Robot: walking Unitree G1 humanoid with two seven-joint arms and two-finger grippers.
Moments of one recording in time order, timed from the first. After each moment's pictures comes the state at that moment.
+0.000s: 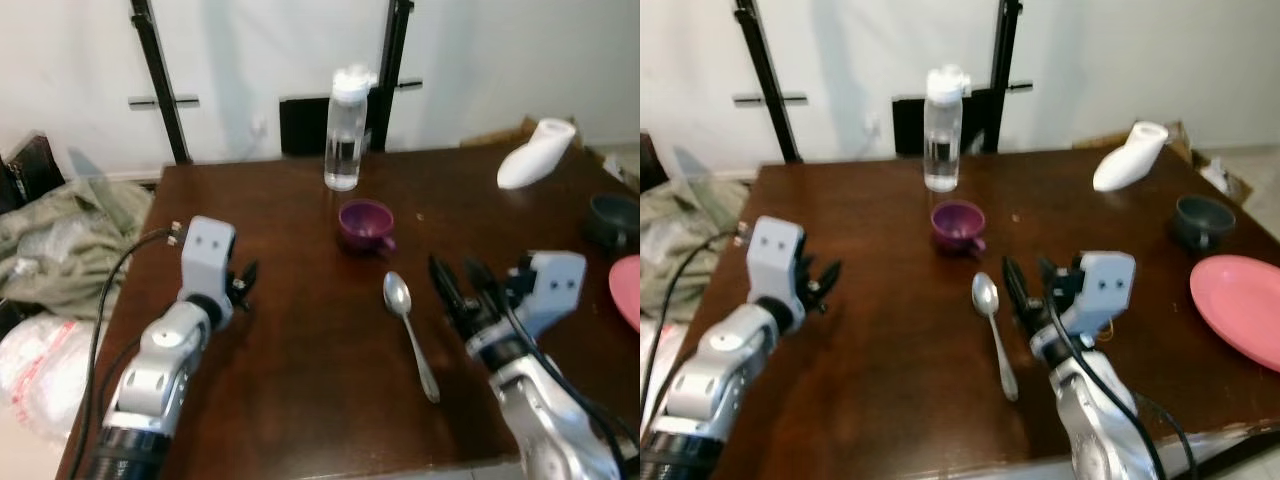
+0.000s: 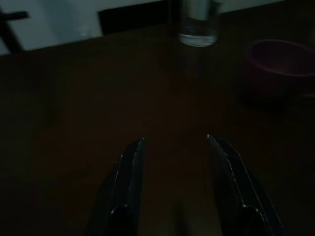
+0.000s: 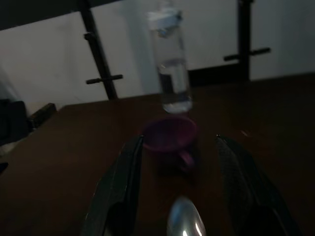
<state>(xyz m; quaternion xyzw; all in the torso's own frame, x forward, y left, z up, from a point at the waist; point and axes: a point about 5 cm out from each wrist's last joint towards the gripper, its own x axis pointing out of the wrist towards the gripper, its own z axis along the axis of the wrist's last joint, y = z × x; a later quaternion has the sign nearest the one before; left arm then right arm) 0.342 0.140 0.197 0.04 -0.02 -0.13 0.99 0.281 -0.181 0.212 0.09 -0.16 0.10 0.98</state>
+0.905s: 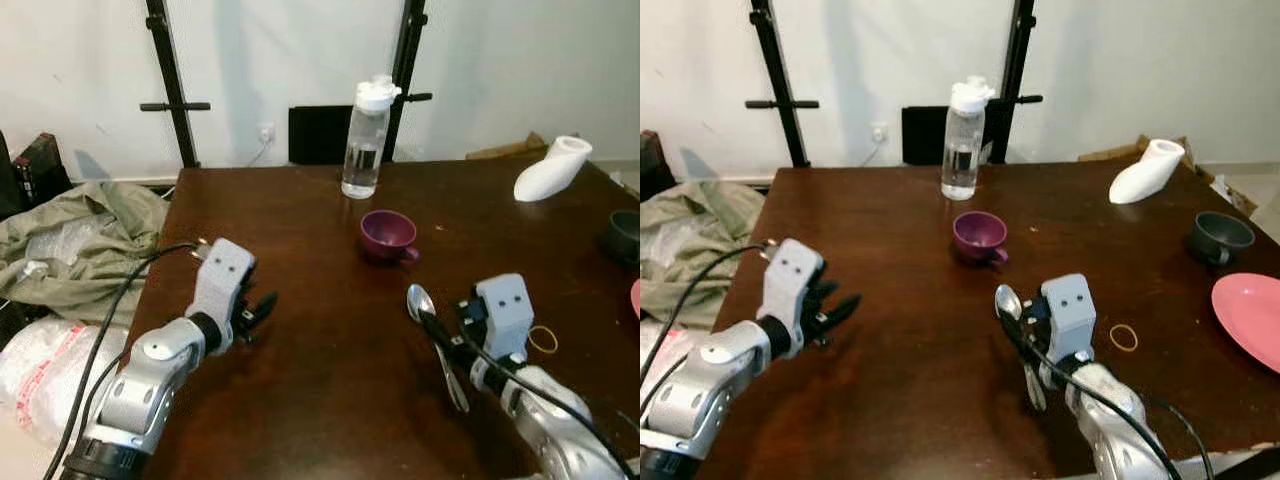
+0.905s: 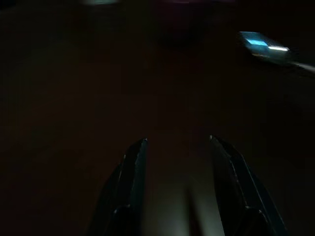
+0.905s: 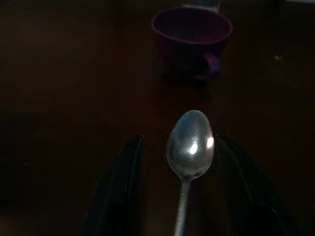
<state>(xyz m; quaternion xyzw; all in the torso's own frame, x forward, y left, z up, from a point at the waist) 0.321 0.136 0.184 0.12 0.04 -0.34 0.93 0.307 -0.204 0.163 -0.06 0.02 0.13 0.99</state>
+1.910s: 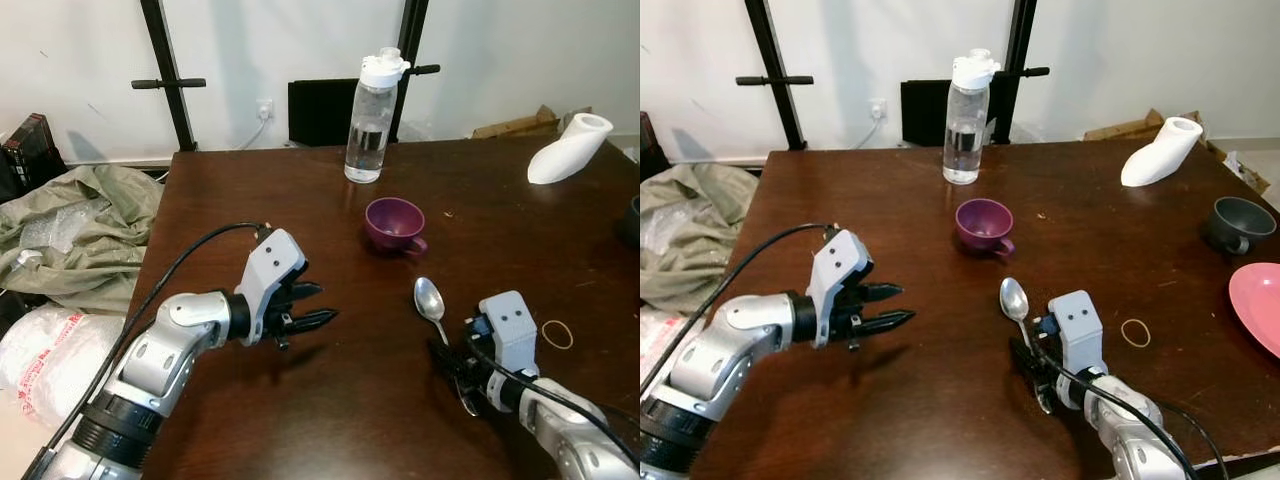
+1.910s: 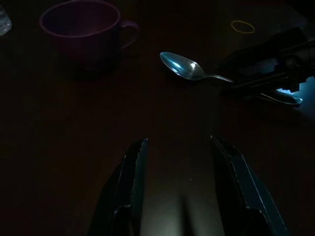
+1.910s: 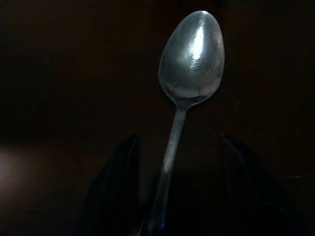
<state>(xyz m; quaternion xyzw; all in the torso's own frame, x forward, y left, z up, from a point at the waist) 0.327 0.099 0.211 0.14 0.01 -0.50 0.85 0.296 -0.222 0.133 -0.07 0.12 0.17 0.98</state>
